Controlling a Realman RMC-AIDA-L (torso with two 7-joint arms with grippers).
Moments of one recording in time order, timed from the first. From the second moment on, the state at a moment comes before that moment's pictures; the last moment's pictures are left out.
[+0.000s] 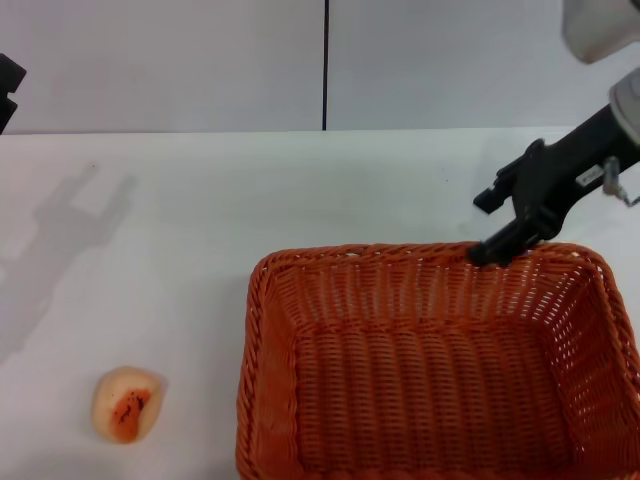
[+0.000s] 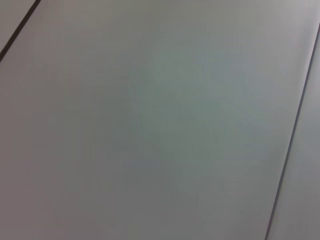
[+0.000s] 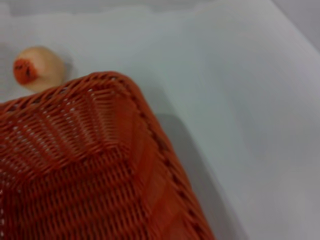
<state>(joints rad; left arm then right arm) -0.25 -2.06 -2.42 -0.30 1.03 -1.63 2.14 0.87 2.01 -1.05 -0.98 -2.49 -1.70 1.95</state>
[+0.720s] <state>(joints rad) -0.26 -2.06 -2.42 -0.30 1.03 -1.63 2.14 0.87 2.02 -1.11 -0.88 -2.51 -1.65 1.92</state>
